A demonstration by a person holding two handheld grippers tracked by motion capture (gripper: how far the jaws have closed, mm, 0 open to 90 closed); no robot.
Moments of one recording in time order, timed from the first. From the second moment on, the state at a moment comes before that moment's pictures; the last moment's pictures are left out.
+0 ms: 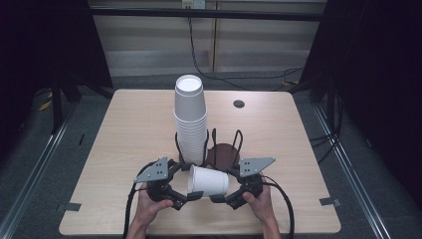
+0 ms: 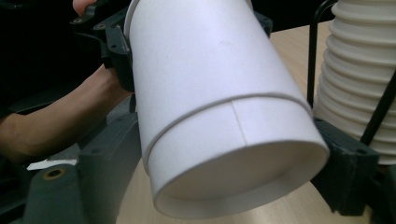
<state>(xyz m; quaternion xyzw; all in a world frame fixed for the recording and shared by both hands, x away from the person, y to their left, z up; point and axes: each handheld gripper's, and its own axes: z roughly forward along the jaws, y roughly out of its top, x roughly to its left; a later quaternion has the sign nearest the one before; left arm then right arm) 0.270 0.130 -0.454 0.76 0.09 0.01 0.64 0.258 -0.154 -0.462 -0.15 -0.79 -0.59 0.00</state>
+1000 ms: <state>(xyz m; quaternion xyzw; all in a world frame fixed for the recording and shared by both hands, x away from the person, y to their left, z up) 0.276 0.162 -0.450 0.79 0.14 0.03 0.60 0.240 -0.177 -0.474 -0.28 -0.74 -0.59 -0.16</state>
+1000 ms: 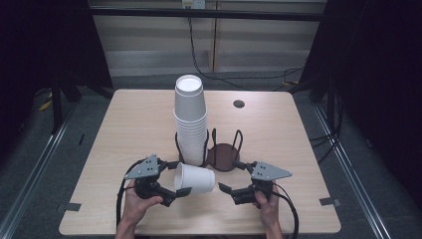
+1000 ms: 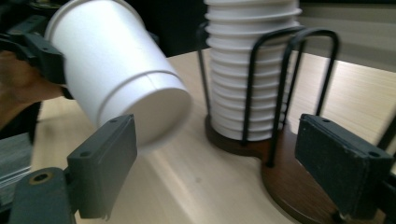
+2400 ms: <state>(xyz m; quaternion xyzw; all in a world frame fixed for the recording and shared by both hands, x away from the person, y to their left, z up) 0.301 0.222 -0.427 0.84 0.25 0.08 0.48 0.219 -0.206 -0.511 -0.37 -0.61 -0.61 -0.35</state>
